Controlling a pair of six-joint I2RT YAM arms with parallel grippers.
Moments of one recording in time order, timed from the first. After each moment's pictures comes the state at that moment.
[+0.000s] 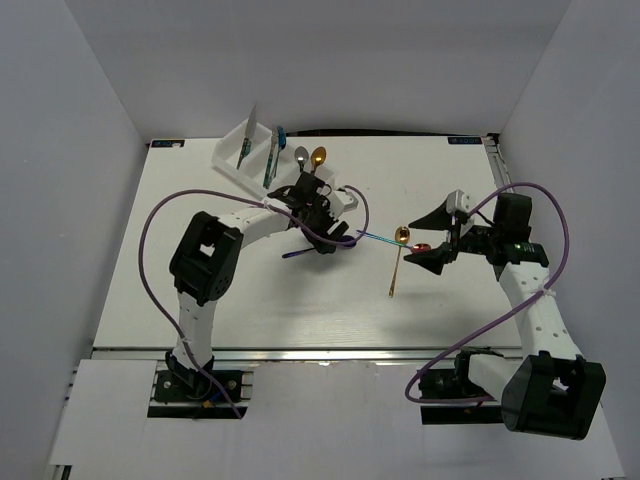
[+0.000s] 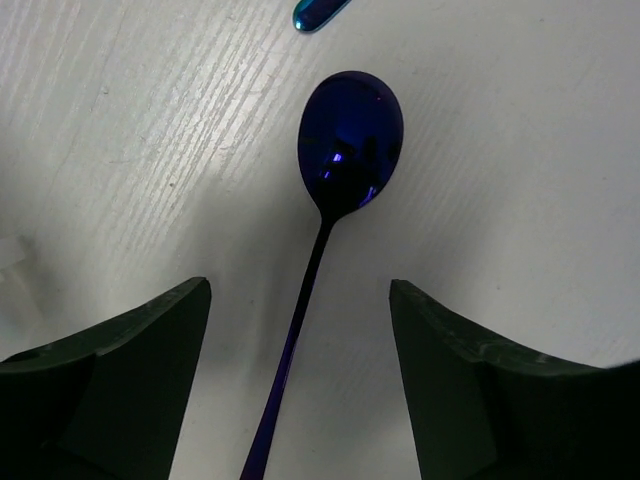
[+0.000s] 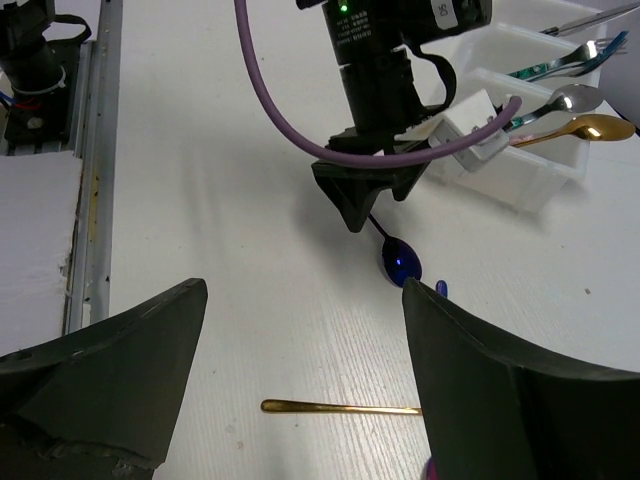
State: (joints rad) left arm -0.59 2.03 1.45 -0.39 0.35 0.37; right arm -0.08 1.07 0.82 -0.41 -1.40 -0.74
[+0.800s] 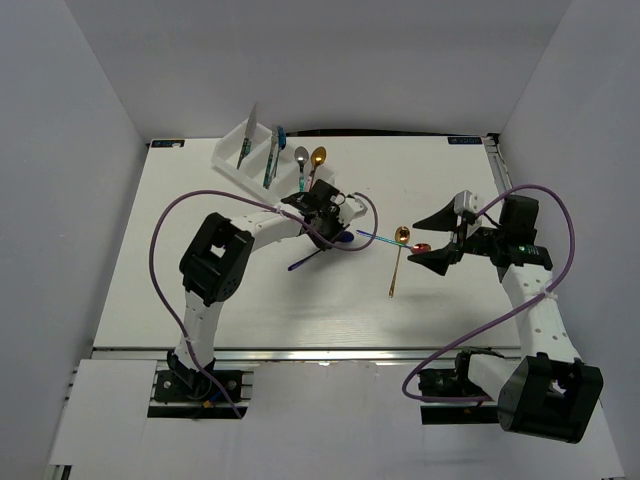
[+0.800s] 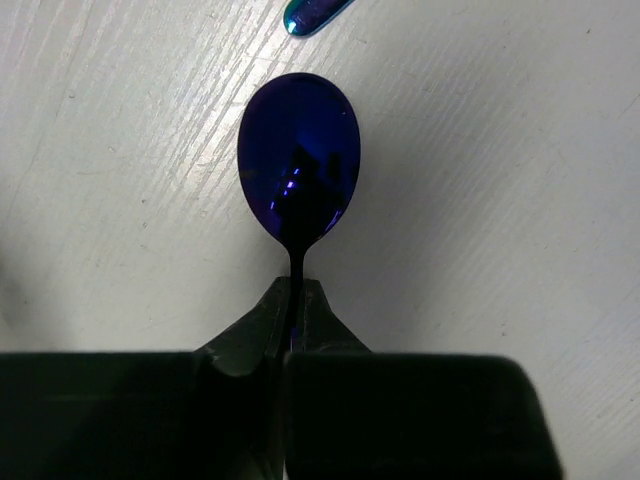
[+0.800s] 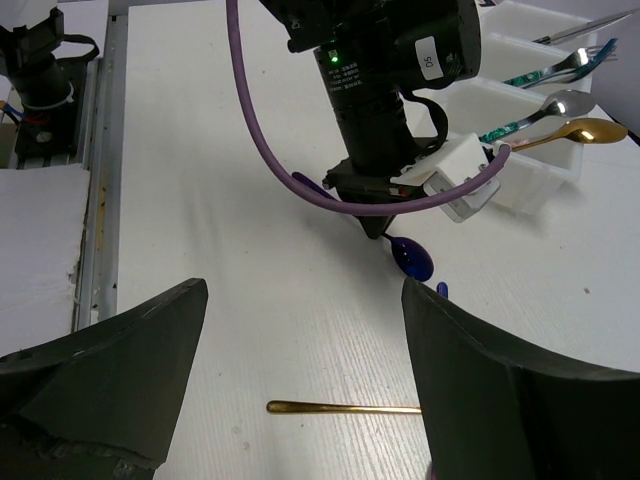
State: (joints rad) left arm -0.66 2.09 1.49 -0.39 0.19 0.32; right arm -0.12 1.06 0.81 -0.41 -1.46 -0.73
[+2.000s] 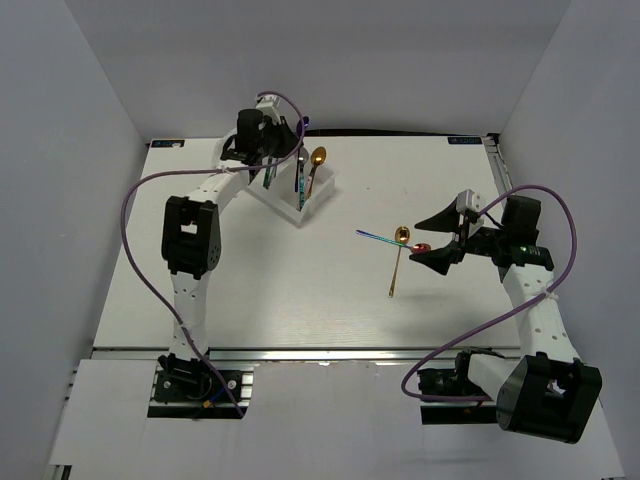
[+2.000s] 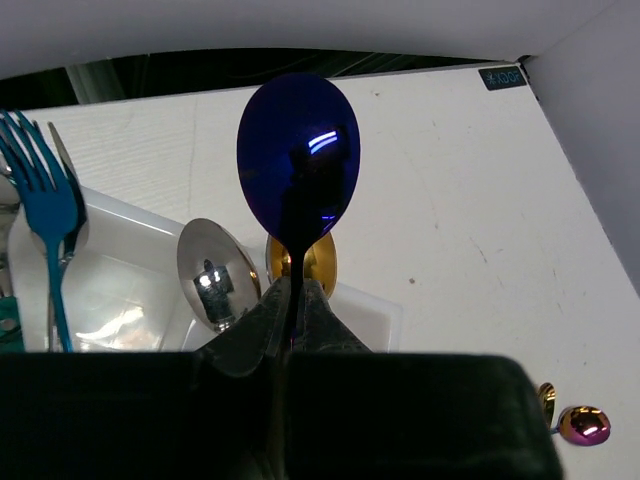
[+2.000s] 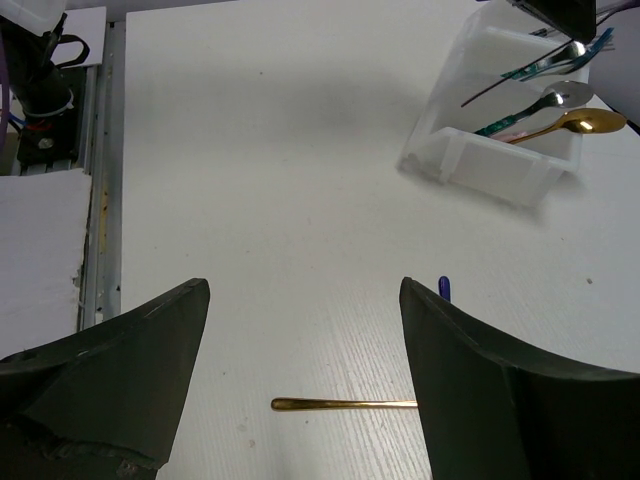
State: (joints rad) left arm -0.25 2.24 1.88 0.04 0.37 -0.34; right arm -0.14 1.06 0.81 -0.41 -1.46 -0.71
